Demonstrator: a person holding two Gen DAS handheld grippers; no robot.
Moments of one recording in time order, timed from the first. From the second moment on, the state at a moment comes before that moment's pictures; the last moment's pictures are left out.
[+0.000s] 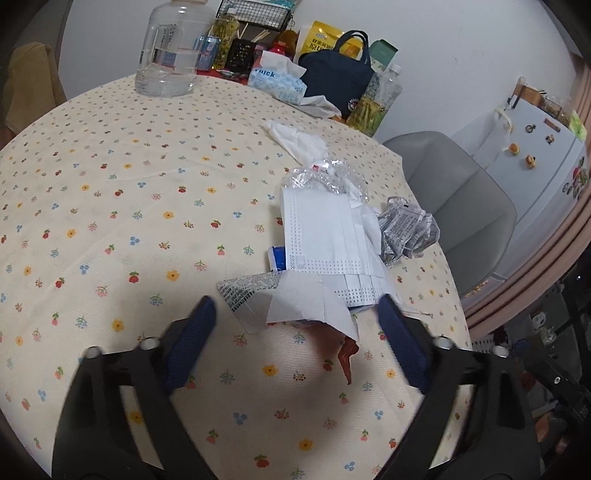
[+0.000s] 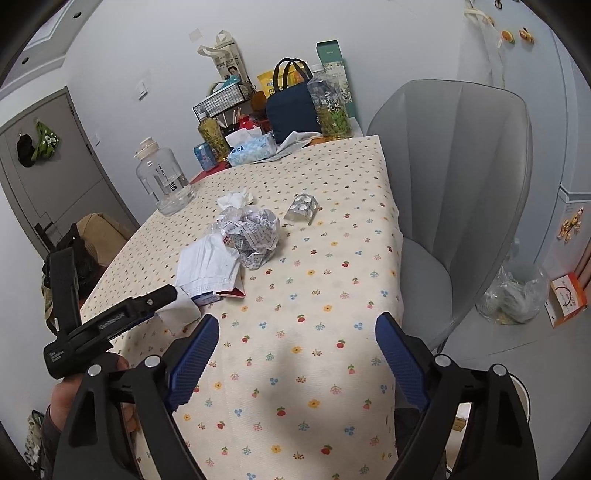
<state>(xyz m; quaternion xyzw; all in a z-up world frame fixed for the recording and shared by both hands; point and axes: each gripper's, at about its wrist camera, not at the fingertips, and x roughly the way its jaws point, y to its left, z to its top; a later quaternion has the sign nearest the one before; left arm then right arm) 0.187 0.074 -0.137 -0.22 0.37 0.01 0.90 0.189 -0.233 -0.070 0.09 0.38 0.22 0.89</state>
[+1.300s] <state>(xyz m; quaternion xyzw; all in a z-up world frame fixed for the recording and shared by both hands) 0.123 0.154 -0.112 -0.27 0.30 0.05 0.91 0.254 -0.041 -0.079 -0.08 0.42 0.27 0.86</state>
